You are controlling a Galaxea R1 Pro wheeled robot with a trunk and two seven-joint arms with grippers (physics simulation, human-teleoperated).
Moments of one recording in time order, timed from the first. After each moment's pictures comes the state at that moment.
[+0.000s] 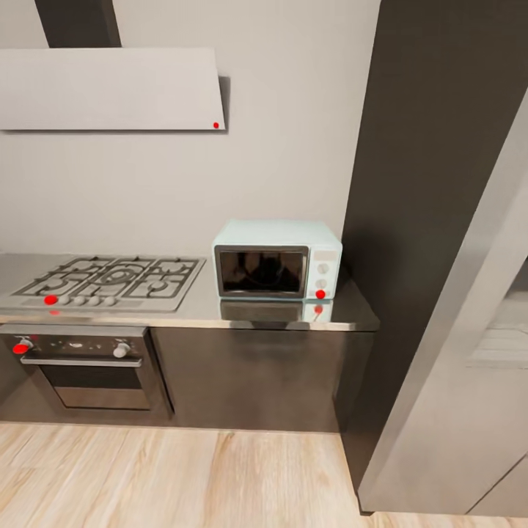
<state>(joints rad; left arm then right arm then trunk) -0.23 -0.04 -0.17 0.00 0.46 -0.06 0.11 -0.19 -0.07 -0.13 0.03 0.12 -0.05 0.07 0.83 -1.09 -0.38</state>
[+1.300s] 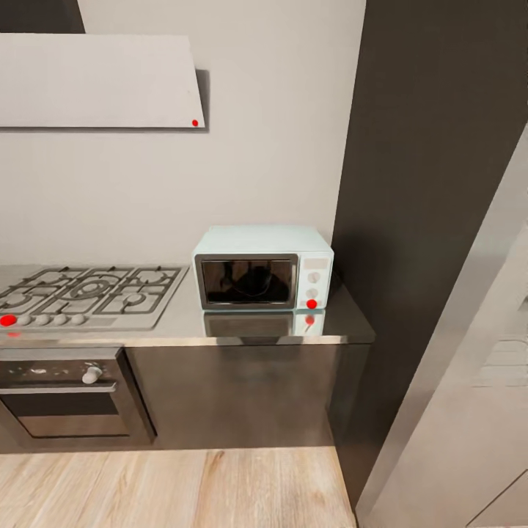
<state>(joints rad) -0.23 -0.04 -0.17 0.00 0.46 -0.06 0.11 -0.19 -0.07 -0.13 0.03 0.12 -0.05 0.07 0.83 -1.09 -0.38</state>
